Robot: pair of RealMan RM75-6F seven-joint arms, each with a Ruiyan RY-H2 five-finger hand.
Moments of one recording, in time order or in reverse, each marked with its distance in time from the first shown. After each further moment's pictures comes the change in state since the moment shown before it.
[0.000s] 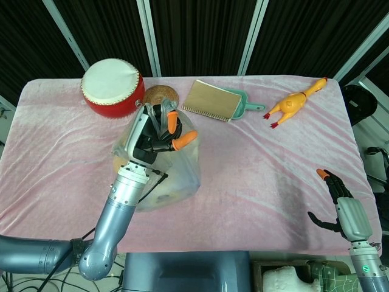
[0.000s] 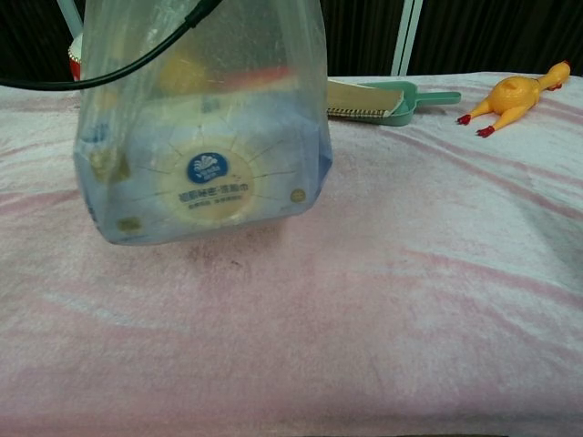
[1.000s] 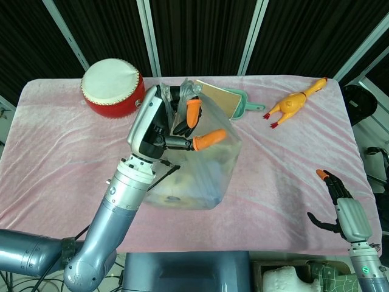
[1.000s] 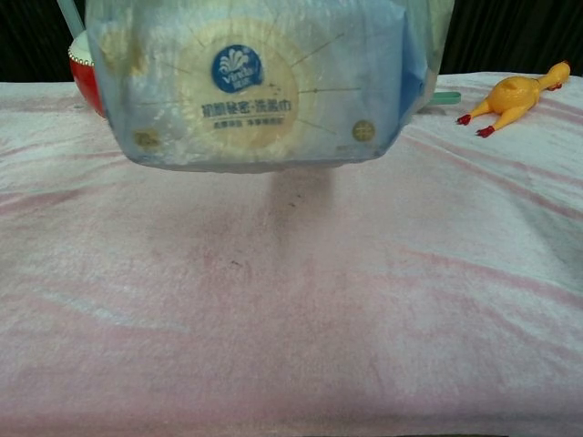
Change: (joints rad) left arm -0.162 0.130 -0.196 -0.128 -0.208 0.024 0.254; right arm -0.004 0.001 -0.003 -0.008 -0.007 0.008 -0.003
